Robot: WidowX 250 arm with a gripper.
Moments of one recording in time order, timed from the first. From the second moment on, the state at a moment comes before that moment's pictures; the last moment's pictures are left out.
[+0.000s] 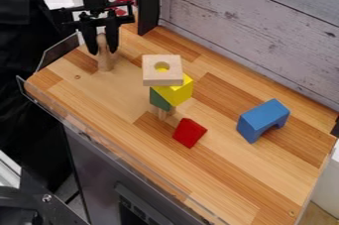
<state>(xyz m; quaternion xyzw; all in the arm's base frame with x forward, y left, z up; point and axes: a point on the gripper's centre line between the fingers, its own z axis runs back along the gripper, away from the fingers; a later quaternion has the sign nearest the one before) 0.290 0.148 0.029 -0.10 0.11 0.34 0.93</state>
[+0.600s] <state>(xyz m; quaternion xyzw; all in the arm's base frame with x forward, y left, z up) 0.259 0.091 0.130 -0.08 0.03 0.31 0.95</state>
